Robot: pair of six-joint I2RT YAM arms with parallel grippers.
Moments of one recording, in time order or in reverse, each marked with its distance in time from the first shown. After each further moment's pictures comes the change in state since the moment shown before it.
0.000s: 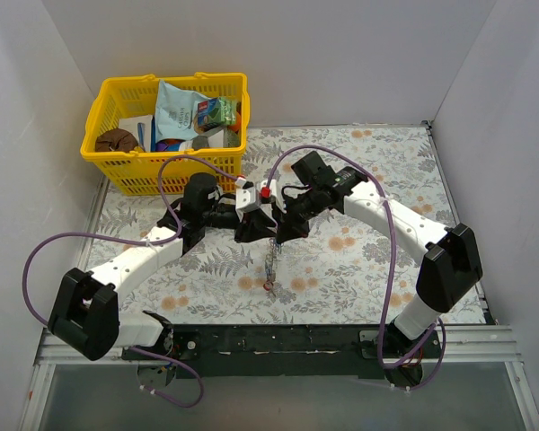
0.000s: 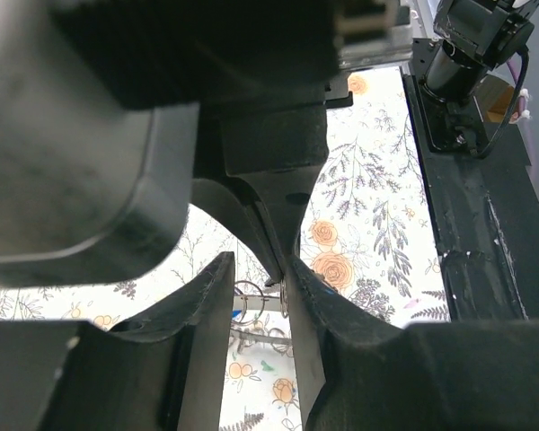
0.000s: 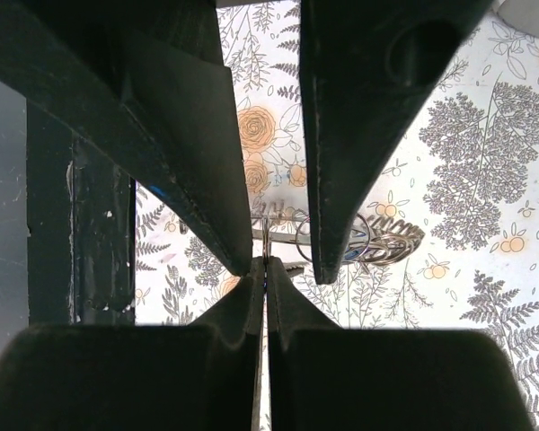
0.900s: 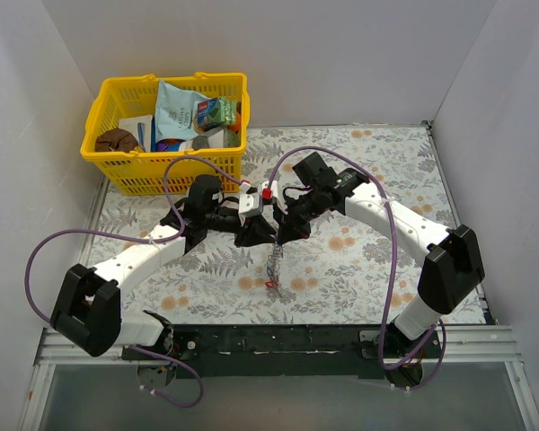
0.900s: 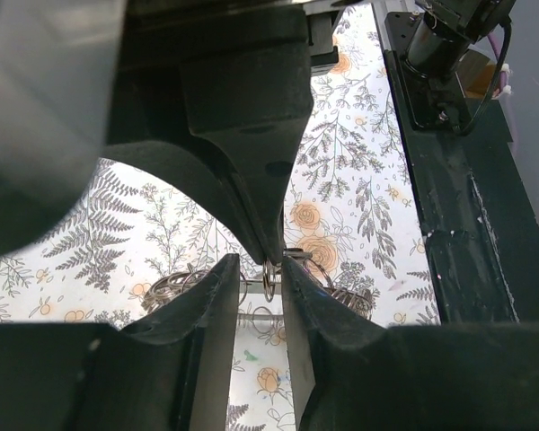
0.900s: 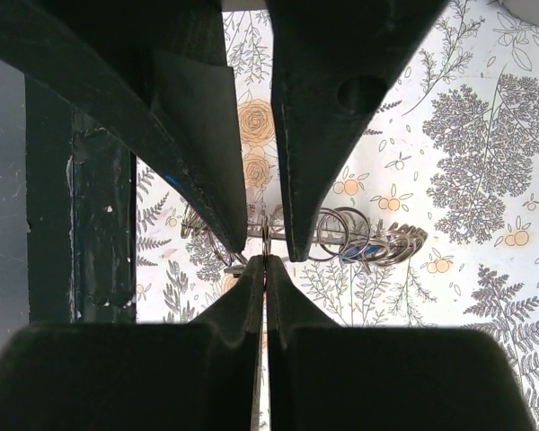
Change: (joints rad) left arm -0.011 0.026 0.009 -0.107 0.026 0.080; right arm -0.002 -0.015 -0.024 0.006 0.001 0.001
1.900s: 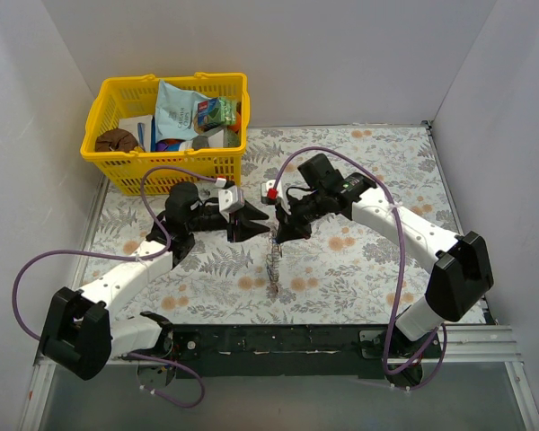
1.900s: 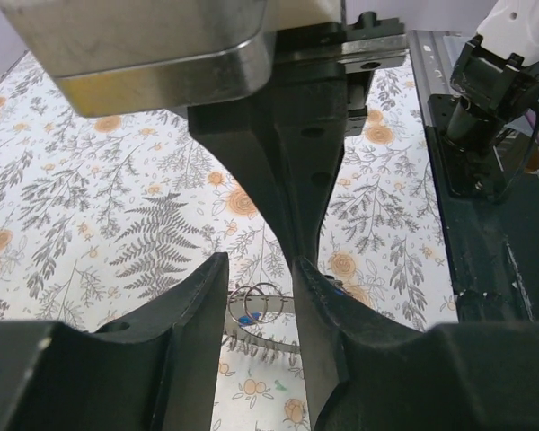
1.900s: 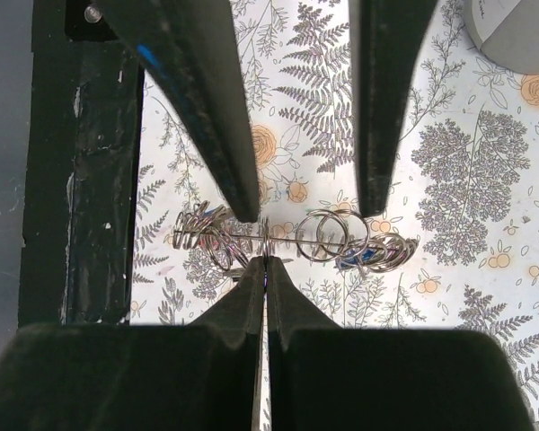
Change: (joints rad) left arm 0.064 -0.146 -0.142 0.360 -0.053 -0.246; right arm -0.010 -0.060 -0.061 0.091 -0.039 0.007
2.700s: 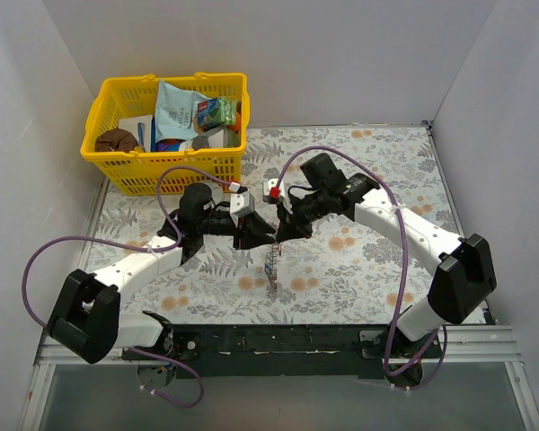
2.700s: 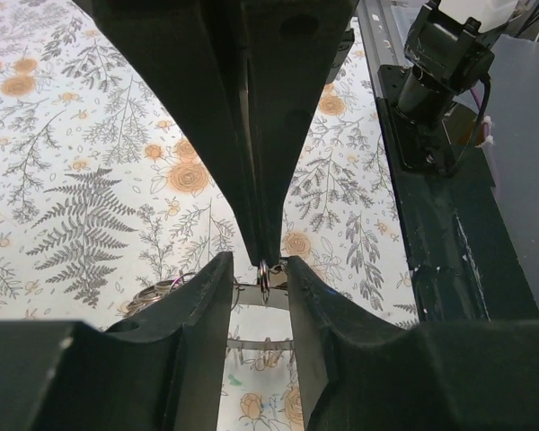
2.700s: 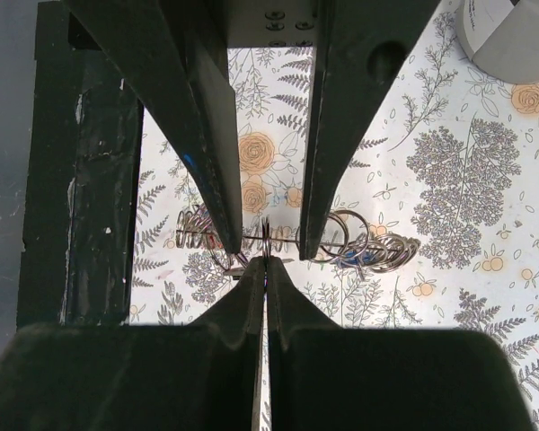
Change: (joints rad) left arm -0.035 0.094 0.000 -0.026 0.077 -0.004; right arm -0.009 -0.021 -0.011 0.019 -0.014 0.005
